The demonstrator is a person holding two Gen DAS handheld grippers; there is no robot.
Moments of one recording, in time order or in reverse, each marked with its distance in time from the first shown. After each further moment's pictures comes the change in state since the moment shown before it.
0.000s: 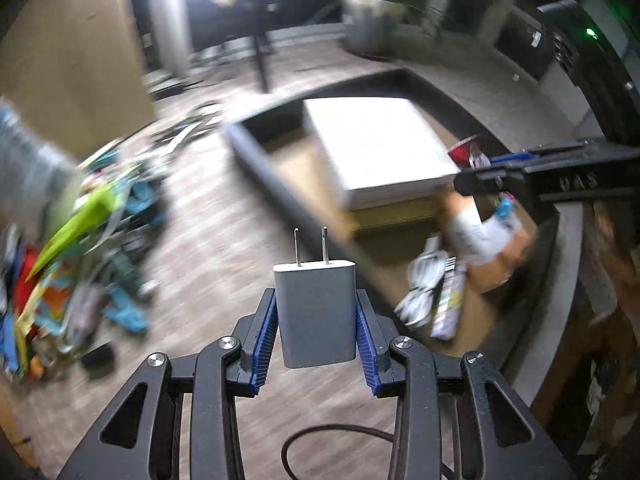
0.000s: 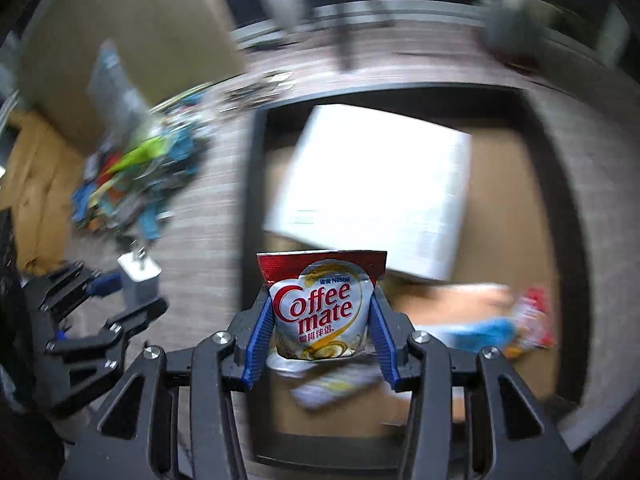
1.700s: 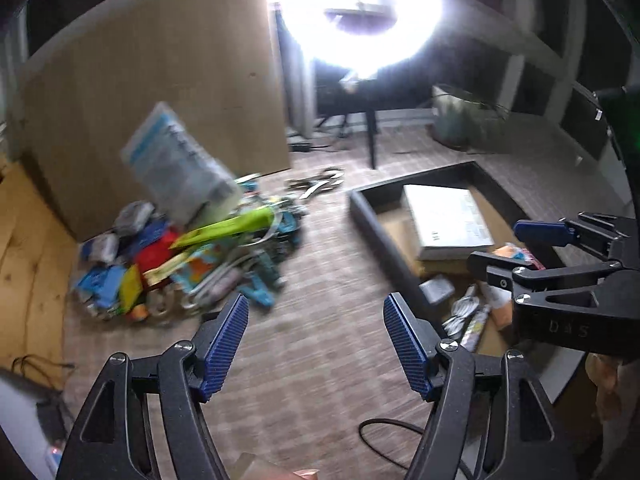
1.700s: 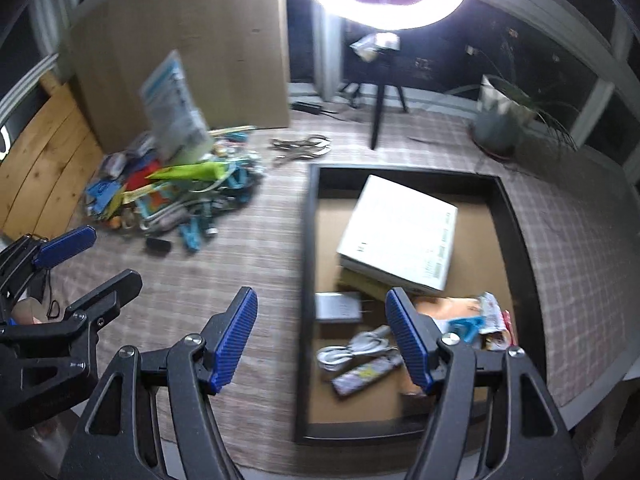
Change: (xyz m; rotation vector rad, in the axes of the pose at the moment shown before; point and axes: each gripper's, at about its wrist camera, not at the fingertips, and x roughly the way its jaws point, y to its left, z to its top) left arm -0.149 0.037 -0.060 -0.242 -0.242 0.300; right arm -0.081 0.115 -0.036 -0.175 -0.231 -0.113
